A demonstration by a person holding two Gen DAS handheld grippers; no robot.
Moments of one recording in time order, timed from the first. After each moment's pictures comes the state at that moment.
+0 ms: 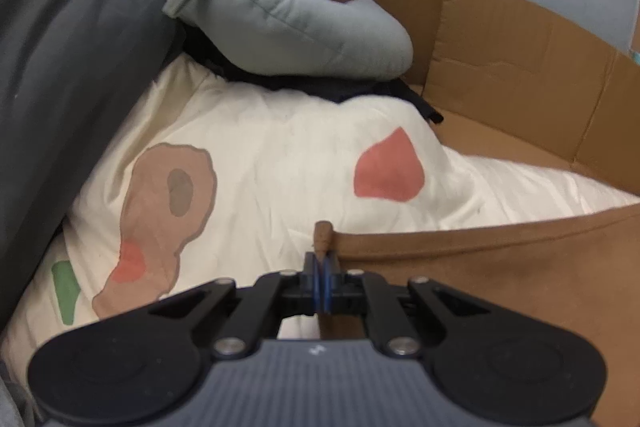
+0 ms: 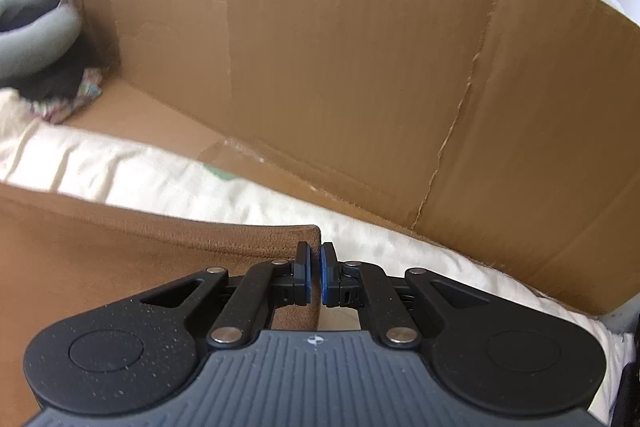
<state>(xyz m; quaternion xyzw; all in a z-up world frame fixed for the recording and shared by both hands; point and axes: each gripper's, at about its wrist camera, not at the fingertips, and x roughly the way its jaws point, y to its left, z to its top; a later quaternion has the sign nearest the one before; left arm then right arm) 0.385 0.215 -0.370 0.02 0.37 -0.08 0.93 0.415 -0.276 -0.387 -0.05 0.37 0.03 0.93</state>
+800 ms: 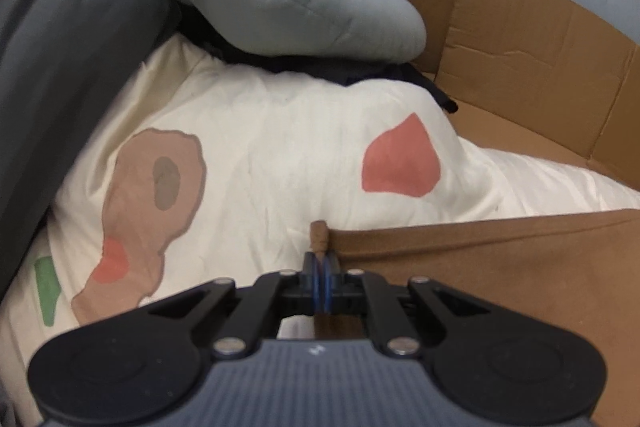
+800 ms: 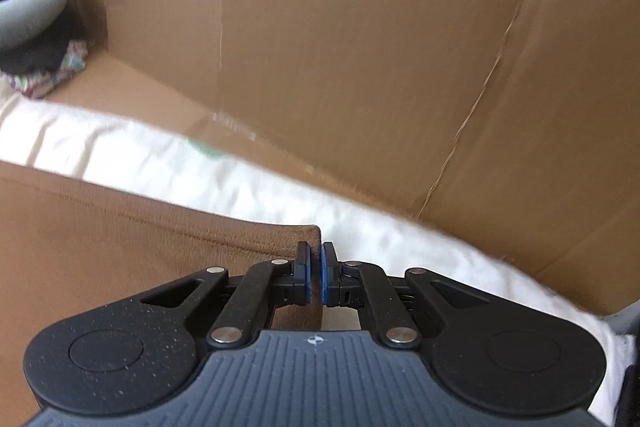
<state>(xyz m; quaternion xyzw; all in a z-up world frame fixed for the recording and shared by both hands) 0.407 0.207 -0.390 0.03 0.39 -0.08 0.92 0.436 -0.273 -0.415 -0.08 0.42 0.03 0.90</state>
